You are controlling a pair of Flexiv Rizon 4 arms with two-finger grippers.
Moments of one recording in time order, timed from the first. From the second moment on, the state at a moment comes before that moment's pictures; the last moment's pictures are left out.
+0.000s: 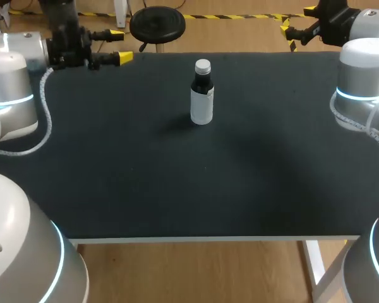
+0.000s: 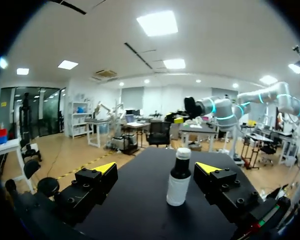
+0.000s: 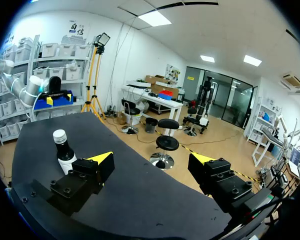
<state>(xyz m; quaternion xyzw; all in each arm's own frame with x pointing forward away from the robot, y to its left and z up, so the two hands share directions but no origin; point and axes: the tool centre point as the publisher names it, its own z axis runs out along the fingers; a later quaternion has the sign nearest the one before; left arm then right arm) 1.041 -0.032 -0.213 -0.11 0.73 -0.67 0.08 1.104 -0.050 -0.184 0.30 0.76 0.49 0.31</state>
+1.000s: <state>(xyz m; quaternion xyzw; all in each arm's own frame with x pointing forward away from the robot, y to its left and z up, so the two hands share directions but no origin) 1.025 -0.139 -0.264 0.02 0.69 -0.72 -0.05 1.104 -0.050 -0.184 0.30 0.76 0.49 0.31</state>
